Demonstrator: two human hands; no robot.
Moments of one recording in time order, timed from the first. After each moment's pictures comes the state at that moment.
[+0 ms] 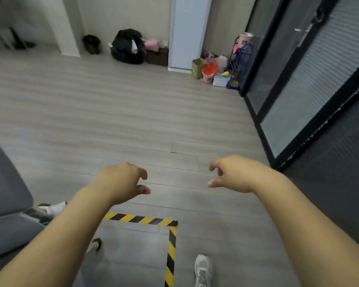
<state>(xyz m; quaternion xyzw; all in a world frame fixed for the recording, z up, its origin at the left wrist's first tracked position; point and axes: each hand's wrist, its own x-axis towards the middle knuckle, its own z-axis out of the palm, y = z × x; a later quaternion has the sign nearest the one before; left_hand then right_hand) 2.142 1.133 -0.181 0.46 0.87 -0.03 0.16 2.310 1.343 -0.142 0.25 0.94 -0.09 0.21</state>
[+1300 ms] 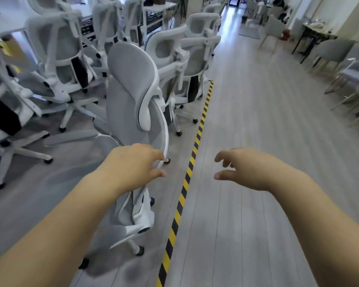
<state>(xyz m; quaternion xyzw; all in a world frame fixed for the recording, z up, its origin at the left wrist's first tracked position) 1.877 1.042 -0.146 -0.32 0.95 0.06 0.01 1.671 1.172 -0.113 -0.57 0.80 0.08 0.17</state>
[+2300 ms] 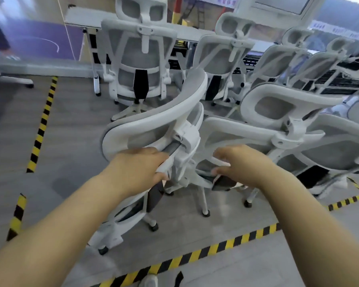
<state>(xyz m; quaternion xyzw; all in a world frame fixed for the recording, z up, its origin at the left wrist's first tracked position) 1.705 0.933 -0.178 -0.72 0.68 0.08 -0.06 1.497 0.813 -0.131 -0.89 0.44 0.14 0.07</state>
